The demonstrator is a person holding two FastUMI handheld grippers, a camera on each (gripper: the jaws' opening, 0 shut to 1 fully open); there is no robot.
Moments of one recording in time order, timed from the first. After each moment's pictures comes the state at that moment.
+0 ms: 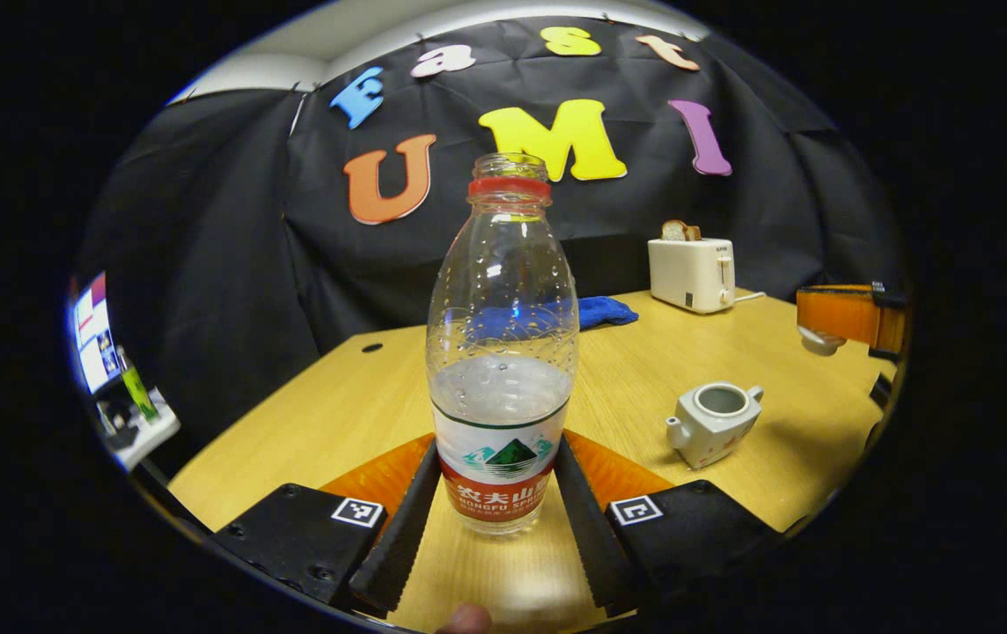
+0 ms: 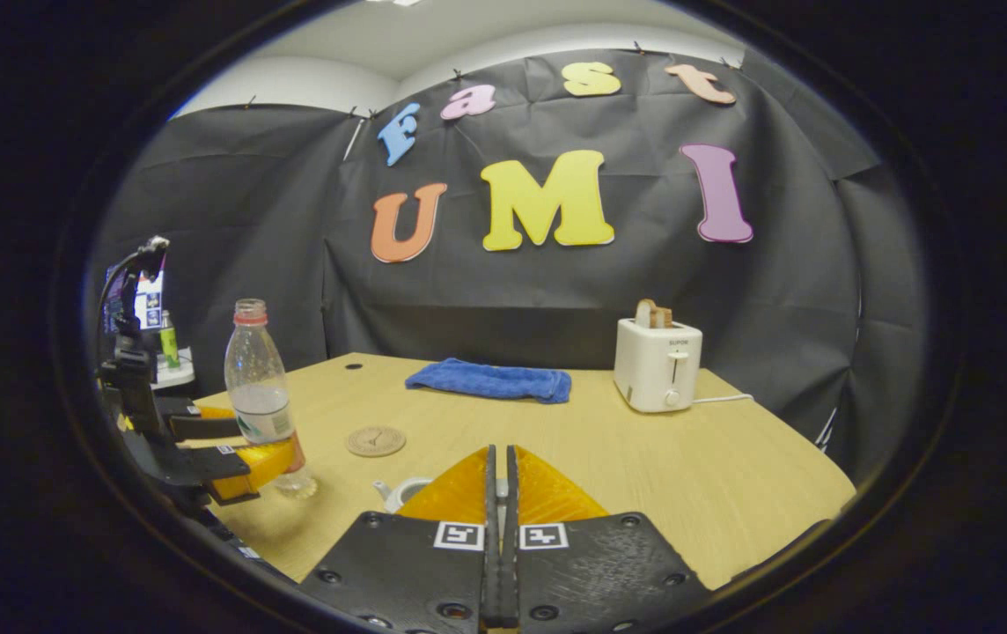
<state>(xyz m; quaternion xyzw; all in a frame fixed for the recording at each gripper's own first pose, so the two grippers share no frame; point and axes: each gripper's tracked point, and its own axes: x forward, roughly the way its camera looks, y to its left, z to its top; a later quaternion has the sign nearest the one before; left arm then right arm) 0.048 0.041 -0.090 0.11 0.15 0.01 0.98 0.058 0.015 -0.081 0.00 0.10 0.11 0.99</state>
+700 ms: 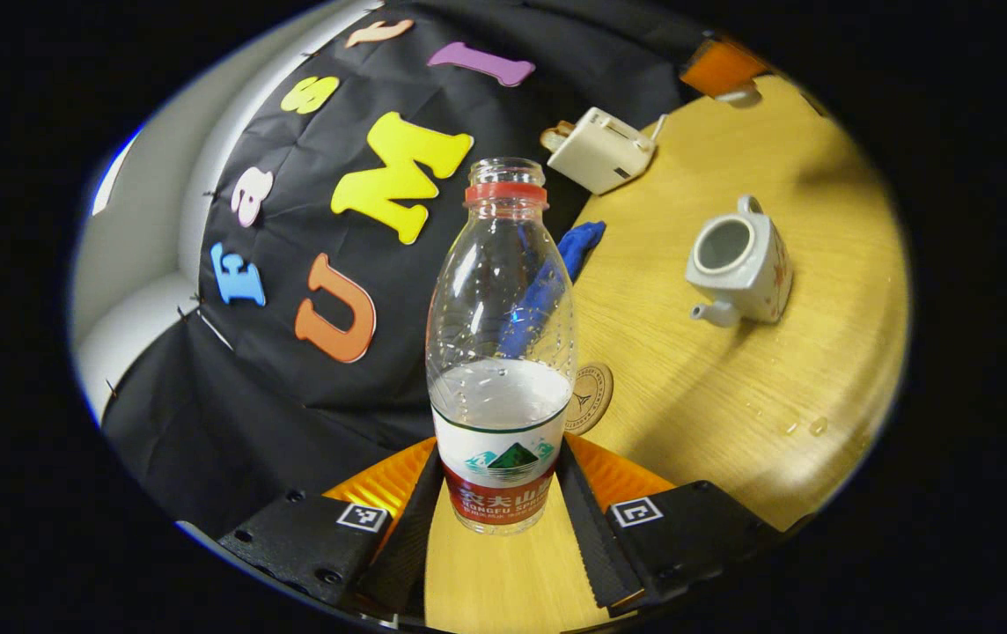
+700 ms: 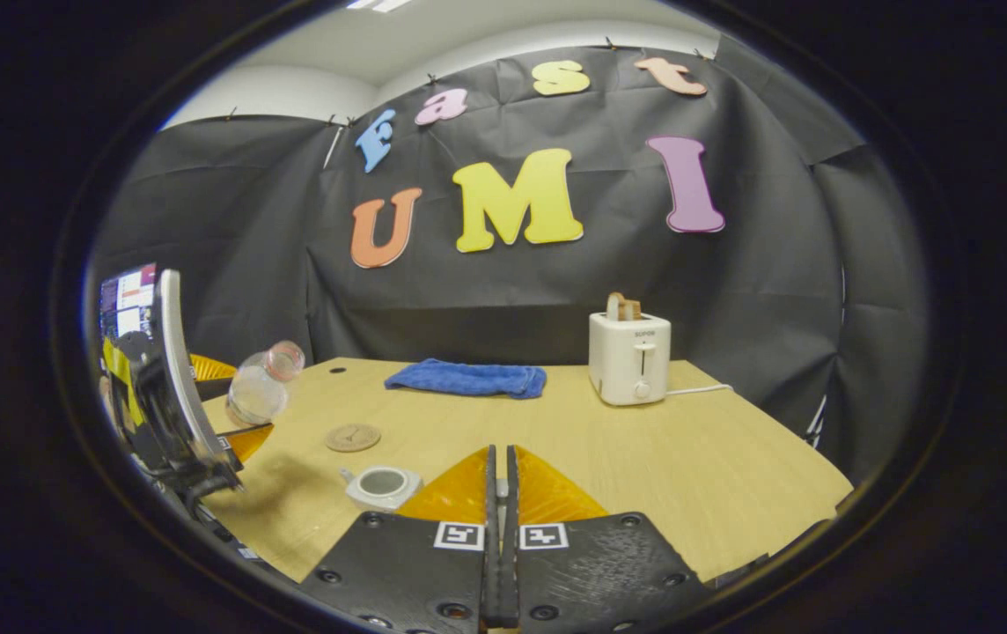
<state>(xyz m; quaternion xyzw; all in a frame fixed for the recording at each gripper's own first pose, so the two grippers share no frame) 0.065 0.055 -0.071 0.52 0.13 0.00 0.85 0.053 -0.032 -0.086 0.02 0.10 0.09 0.99</state>
